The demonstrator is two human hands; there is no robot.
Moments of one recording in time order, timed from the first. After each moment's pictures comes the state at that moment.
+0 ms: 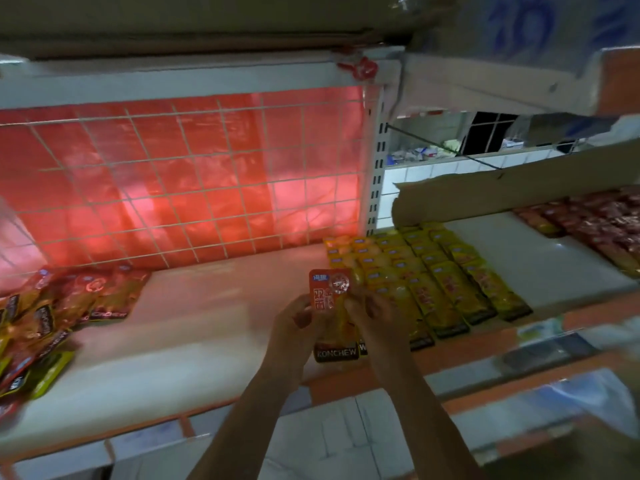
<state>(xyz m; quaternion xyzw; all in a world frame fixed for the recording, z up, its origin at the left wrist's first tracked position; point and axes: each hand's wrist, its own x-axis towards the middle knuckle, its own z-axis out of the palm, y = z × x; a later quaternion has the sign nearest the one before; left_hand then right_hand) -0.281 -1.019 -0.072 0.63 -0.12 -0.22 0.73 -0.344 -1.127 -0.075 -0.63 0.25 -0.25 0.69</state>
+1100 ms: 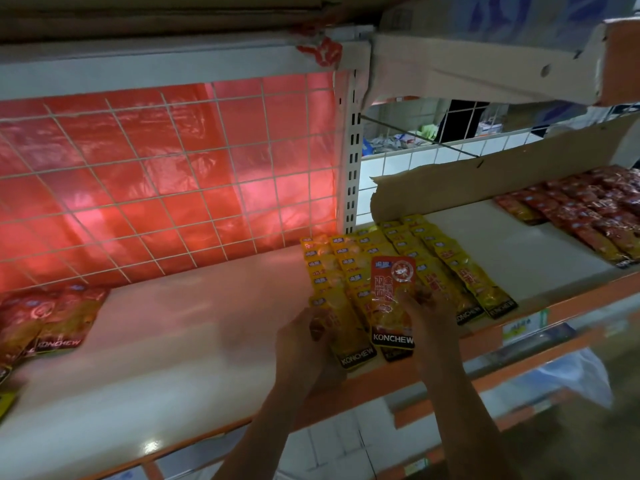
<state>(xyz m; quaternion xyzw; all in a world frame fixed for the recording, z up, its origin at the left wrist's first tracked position) -0.268 -1.064 -0.110 0.87 -0.23 -0.09 0.43 -0.364 -1.207 -0.076 -0.55 0.38 -0.34 0.66</state>
